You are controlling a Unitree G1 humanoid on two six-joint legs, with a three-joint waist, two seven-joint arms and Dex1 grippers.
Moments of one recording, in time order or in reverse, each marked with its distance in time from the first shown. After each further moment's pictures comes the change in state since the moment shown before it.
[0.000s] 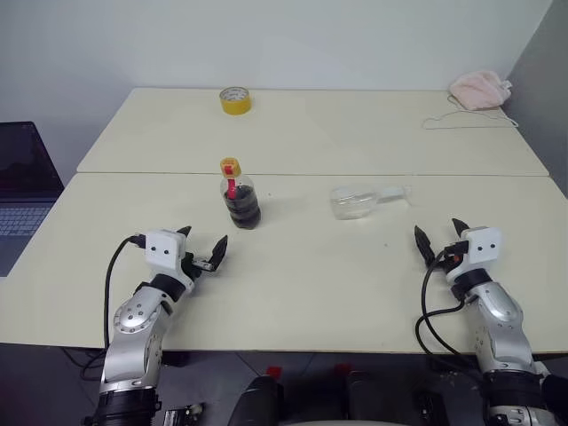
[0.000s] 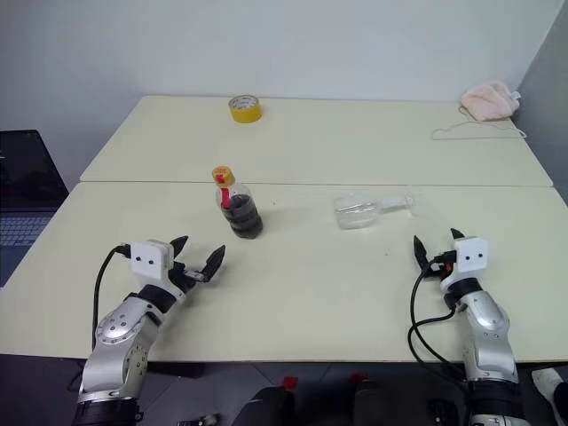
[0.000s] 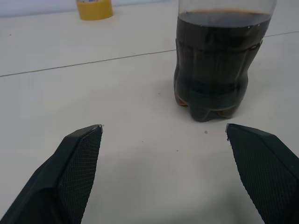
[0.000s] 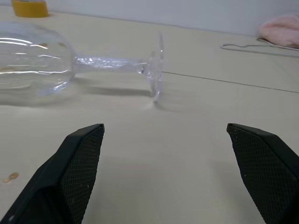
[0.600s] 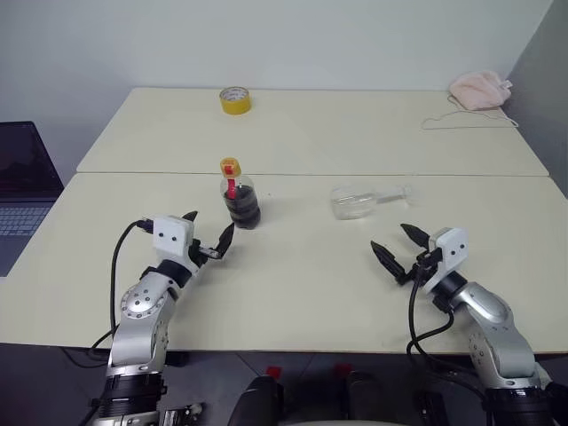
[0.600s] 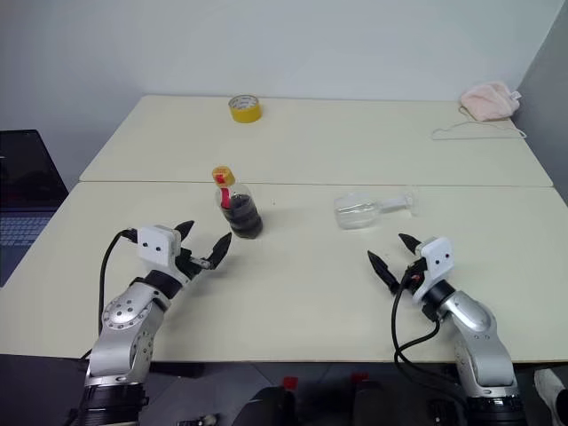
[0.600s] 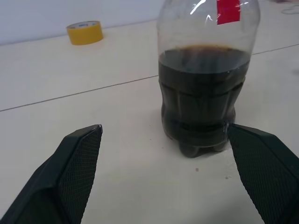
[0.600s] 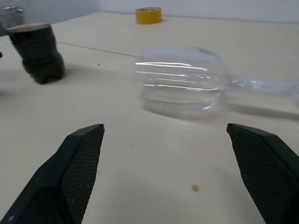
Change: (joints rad) left arm -0.073 -0.008 -0.032 0.008 0.009 0.002 -0.008; right arm 0.074 -0.044 0.158 -0.374 0.137 0.314 0.185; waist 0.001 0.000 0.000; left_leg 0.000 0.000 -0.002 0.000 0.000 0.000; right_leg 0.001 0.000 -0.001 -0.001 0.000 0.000
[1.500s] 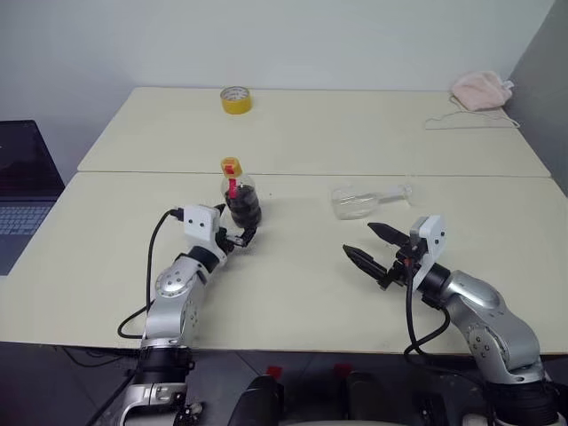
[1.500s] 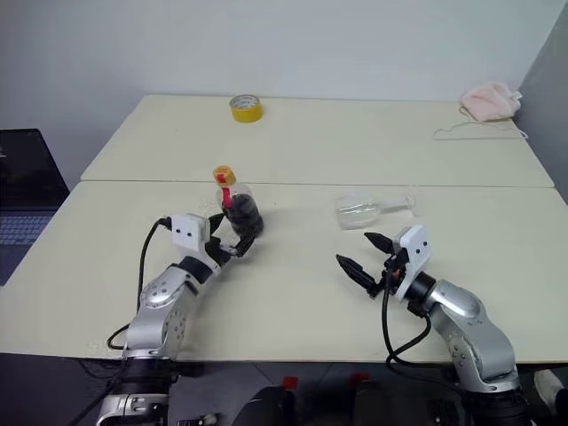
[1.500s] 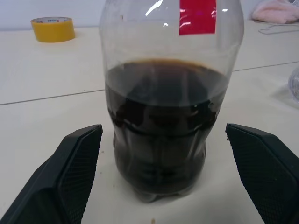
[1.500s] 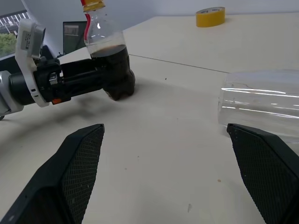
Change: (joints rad) left arm -0.183 -0.089 -0.071 0.180 0.020 -0.013 0.029; right arm -0.062 -0.027 0.030 -0.155 0.149 0.255 0.029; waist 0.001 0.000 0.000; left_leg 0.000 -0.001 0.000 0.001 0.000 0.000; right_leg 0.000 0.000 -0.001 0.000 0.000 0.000
